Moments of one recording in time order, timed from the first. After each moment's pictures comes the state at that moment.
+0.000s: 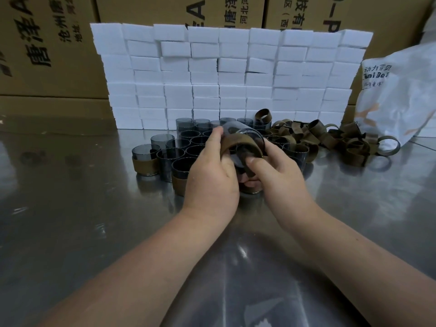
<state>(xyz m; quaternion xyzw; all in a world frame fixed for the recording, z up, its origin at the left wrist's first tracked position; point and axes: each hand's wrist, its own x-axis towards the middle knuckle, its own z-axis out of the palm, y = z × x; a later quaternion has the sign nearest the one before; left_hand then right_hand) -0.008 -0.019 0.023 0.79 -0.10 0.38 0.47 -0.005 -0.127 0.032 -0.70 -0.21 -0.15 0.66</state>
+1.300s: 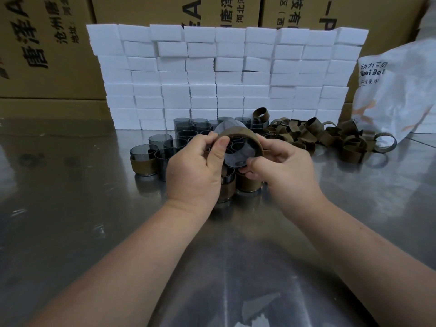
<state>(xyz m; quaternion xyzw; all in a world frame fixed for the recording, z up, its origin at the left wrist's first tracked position) -0.005 -0.006 0.031 0.75 -0.10 0.45 0.48 -0.008 -0.137 0.040 -0.66 -0.19 -0.16 0.70</state>
